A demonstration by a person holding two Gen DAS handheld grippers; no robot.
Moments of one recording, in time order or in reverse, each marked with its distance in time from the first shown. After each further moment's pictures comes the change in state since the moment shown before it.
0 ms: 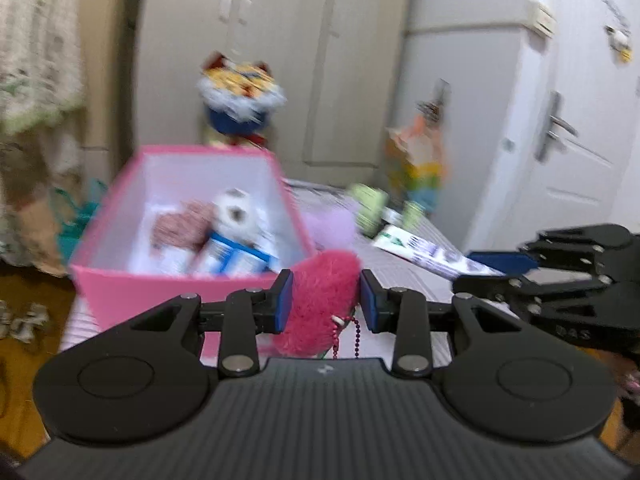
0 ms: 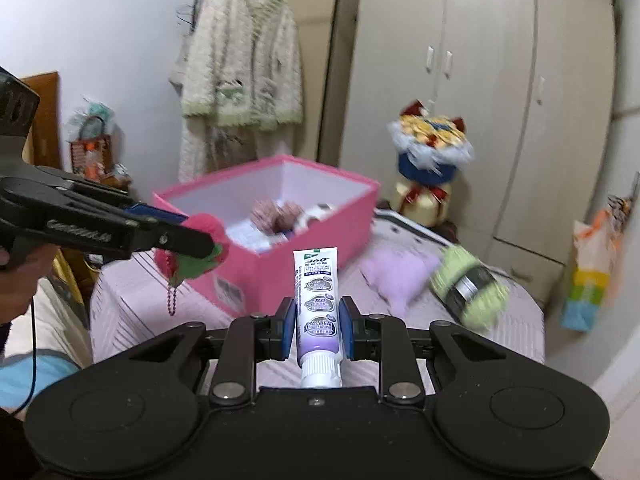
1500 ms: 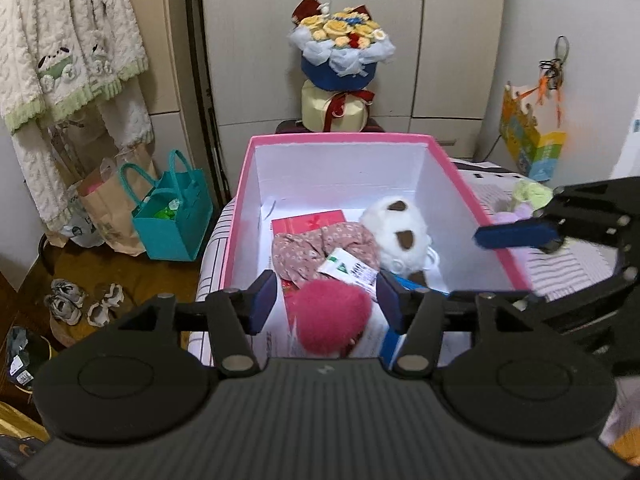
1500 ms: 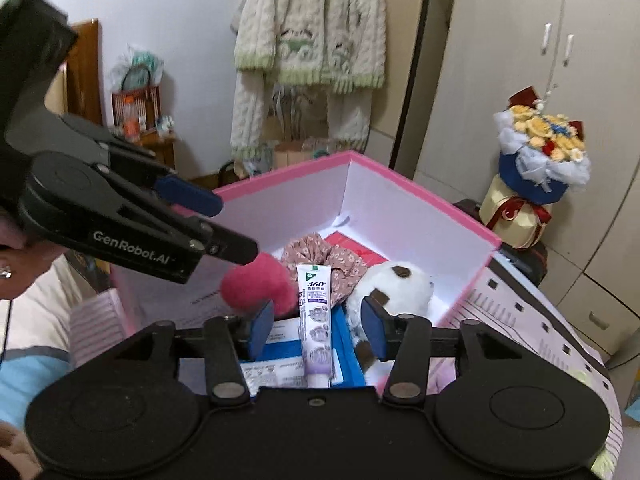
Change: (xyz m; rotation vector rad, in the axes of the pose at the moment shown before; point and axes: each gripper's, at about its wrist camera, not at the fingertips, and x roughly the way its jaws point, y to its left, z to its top) left arm 0.097 0.111 0.074 0.007 0.226 0.220; right arm 0.173 0.010 0.095 -0.118 0.156 0.190
